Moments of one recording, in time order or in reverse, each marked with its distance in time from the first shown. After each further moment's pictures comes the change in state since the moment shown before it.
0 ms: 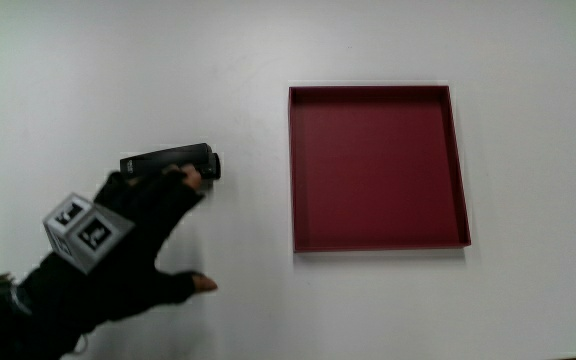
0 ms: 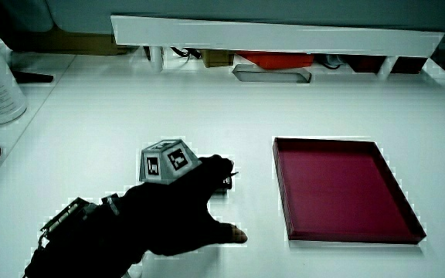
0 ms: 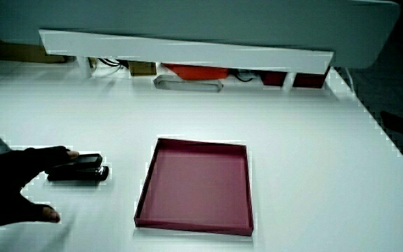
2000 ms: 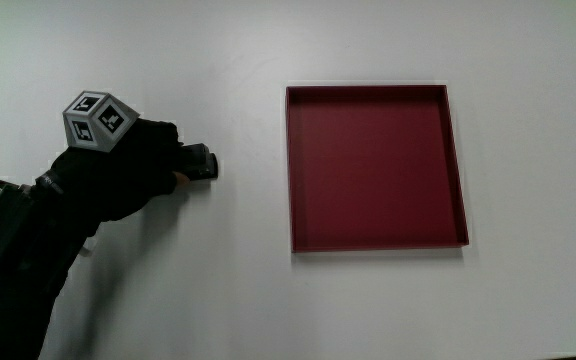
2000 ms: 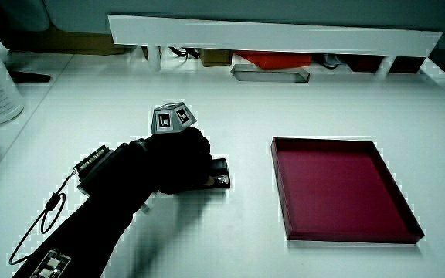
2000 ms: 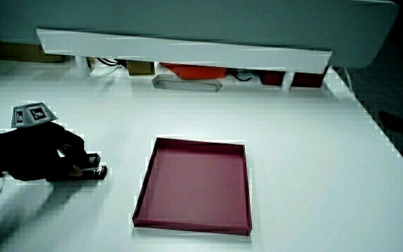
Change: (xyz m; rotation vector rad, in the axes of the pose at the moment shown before) arm -0.062 0.084 -0.011 -0.050 -0.041 0.137
